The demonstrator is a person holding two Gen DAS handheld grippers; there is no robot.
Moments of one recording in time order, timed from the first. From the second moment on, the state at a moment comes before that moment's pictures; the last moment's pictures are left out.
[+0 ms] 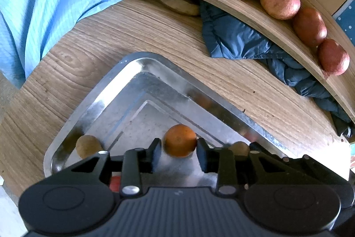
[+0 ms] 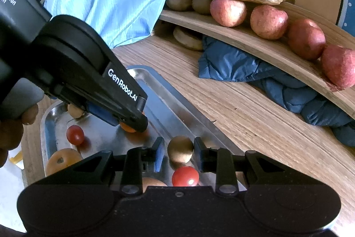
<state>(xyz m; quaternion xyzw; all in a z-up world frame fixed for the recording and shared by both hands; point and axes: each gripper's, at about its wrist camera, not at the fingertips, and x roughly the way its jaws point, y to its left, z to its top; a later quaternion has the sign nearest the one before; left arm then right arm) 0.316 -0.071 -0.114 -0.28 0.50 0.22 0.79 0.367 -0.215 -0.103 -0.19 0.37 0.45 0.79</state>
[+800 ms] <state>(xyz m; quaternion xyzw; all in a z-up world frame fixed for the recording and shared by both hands) 0.286 -0.070 -0.077 -0.23 0.46 0.17 0.84 0.335 -0.234 -0.071 -0.15 0.35 0.33 0.86</state>
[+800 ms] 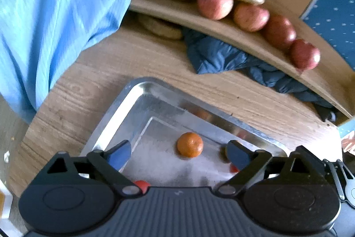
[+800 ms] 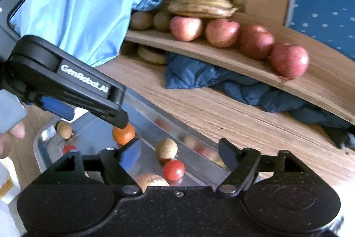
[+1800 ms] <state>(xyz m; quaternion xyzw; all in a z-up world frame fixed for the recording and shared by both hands) 0.168 -0.075 -0.031 -0.17 0.36 0.10 0.91 0.220 -0.284 0.003 -0.08 0.27 0.20 0.94</state>
